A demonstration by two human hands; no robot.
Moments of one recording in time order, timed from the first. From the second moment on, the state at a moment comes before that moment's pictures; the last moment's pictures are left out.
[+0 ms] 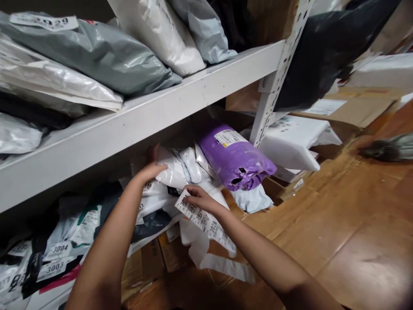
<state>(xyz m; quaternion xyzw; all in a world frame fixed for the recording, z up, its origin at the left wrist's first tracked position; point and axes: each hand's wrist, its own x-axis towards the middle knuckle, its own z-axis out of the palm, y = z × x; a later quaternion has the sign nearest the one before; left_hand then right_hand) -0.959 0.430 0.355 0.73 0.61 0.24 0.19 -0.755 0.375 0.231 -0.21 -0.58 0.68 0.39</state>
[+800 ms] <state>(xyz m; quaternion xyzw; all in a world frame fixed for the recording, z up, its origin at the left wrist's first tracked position) -0.995 0.382 0.315 0.69 0.55 0.25 0.39 -0.836 0.355 0.240 -0.39 -0.46 0.58 0.55</state>
